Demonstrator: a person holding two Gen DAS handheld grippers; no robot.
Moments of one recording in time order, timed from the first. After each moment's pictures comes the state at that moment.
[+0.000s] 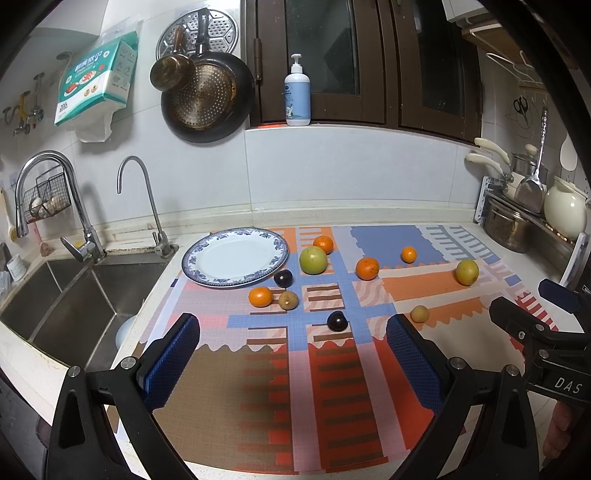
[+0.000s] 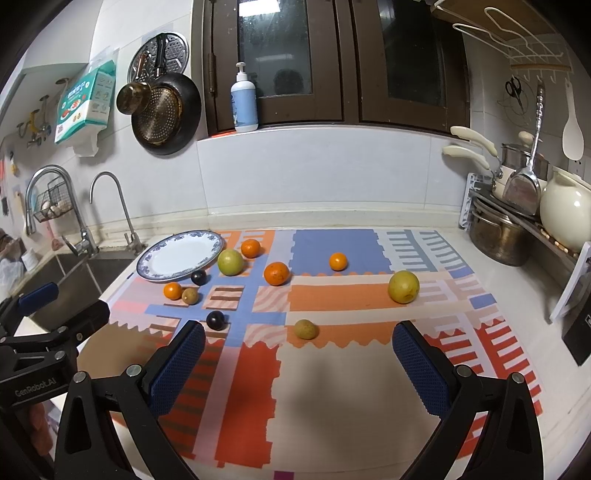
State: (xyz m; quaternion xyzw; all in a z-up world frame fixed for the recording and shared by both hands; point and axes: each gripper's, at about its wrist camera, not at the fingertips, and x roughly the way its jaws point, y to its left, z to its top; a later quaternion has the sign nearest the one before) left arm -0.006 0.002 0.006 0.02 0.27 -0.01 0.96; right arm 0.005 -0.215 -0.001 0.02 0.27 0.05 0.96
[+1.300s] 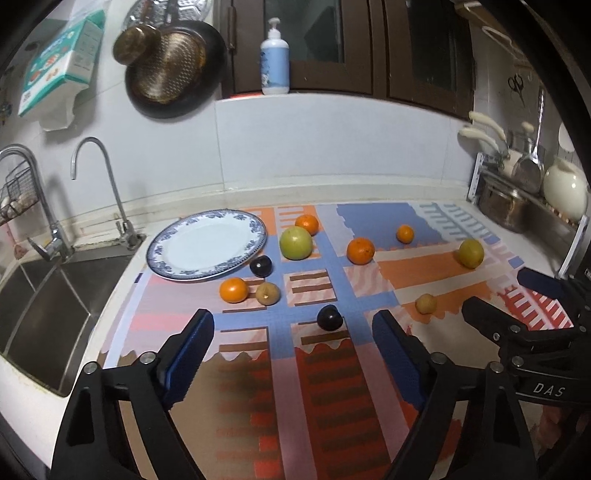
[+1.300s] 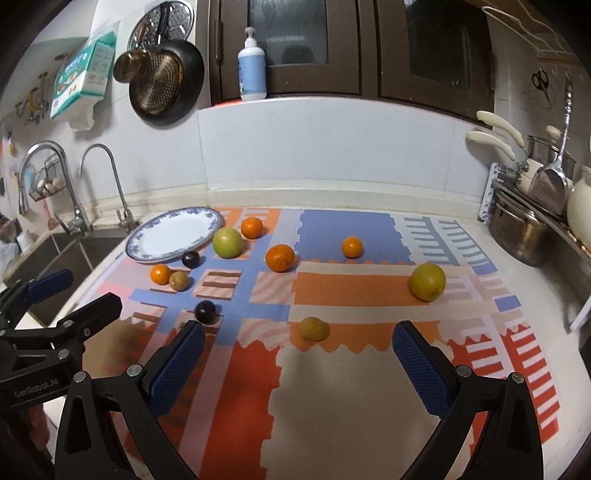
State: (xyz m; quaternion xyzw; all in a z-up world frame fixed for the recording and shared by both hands) left arm 0.053 -0.006 -0.035 0.03 0.31 -0.05 0.95; right arm 0.054 -0.201 -0.033 -0.01 0.31 0.07 0.95
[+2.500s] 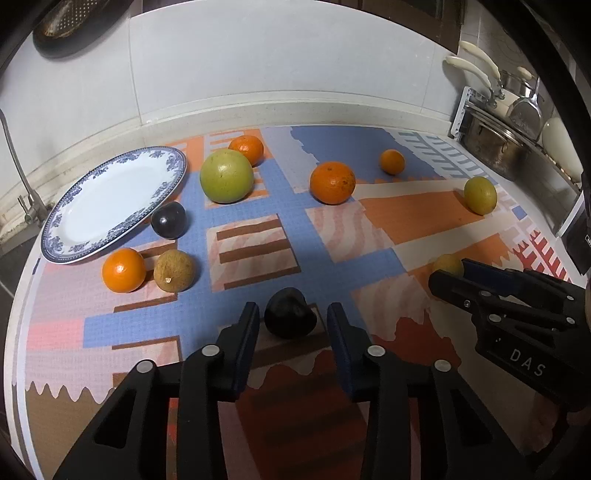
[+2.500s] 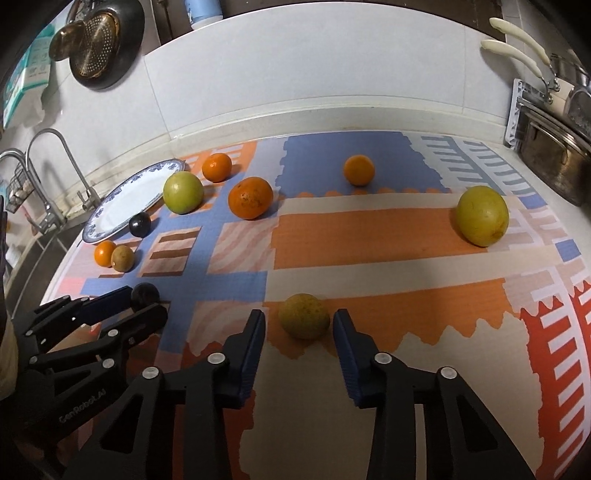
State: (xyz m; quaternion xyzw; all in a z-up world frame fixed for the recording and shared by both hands) left arm 0.149 -0.038 -0.115 0.04 0.42 -0.14 0.89; right arm 0.137 -0.209 -0.113 0.06 0.42 0.06 0.90
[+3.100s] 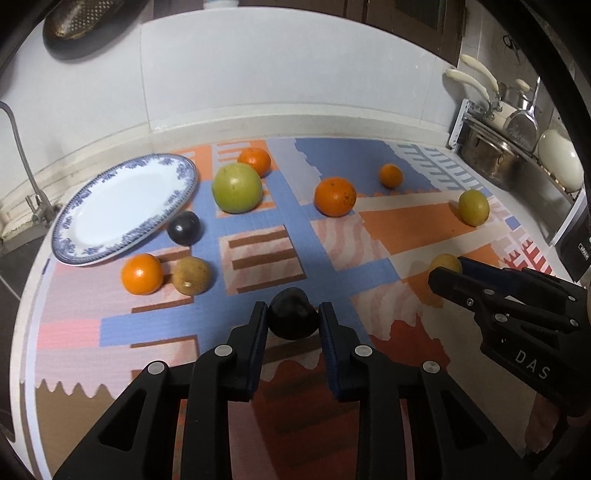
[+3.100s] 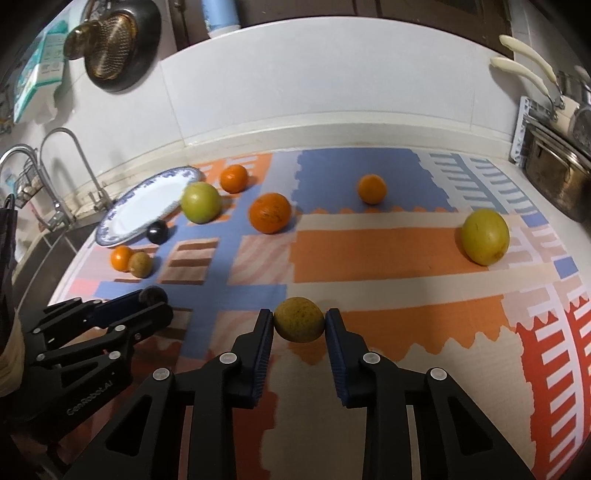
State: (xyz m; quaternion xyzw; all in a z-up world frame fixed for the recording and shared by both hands) left arm 0.138 -0.026 -0.095 0.02 0.41 -0.14 0.90; right arm 0.131 -0.199 -0.094 0.04 0.40 0.08 0.91
